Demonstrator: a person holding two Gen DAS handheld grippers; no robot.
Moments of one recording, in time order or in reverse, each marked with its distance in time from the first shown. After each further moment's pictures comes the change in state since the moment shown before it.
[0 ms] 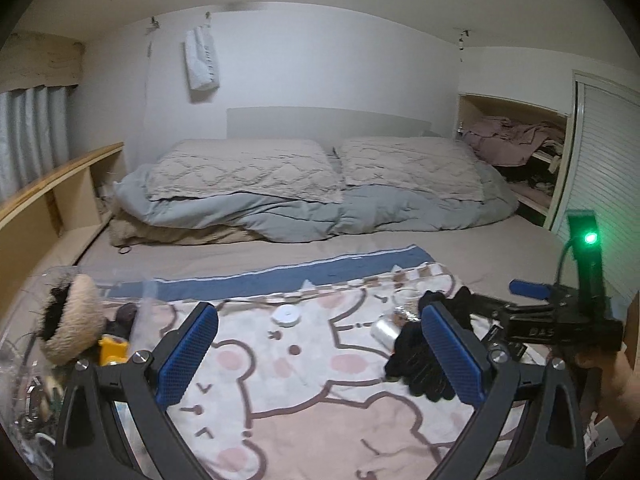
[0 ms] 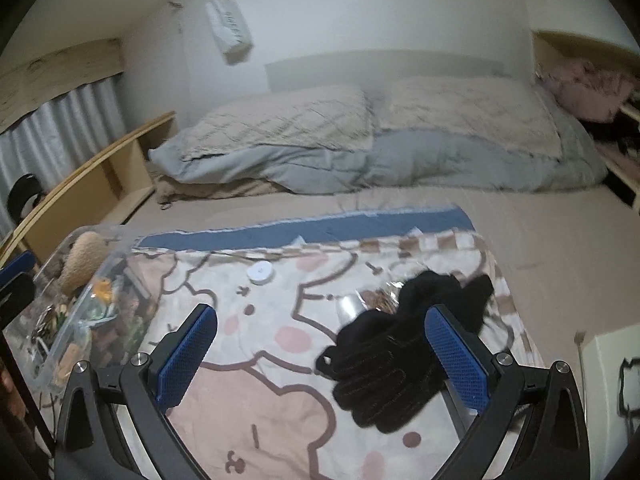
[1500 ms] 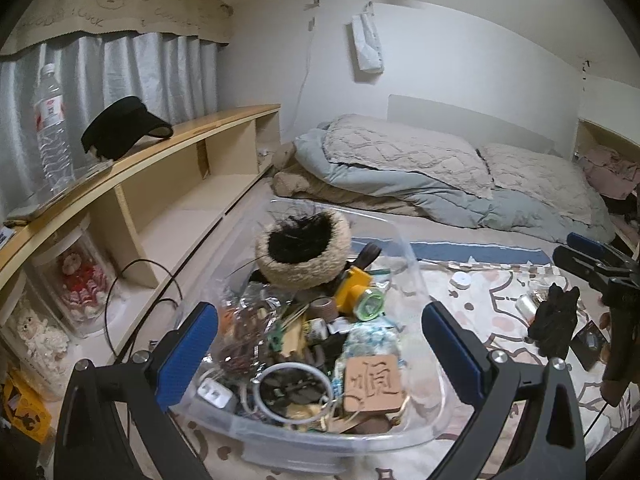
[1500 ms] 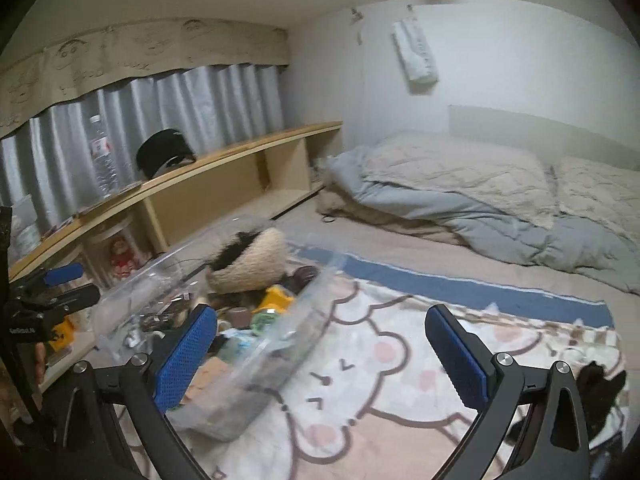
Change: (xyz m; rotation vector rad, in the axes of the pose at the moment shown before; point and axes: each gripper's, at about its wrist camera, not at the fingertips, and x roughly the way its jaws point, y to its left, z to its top) left arm -0.147 0.213 -0.069 -0.190 0.035 0.400; right arm -0.025 0.224 -0.004 -0.345 -0.168 0.446
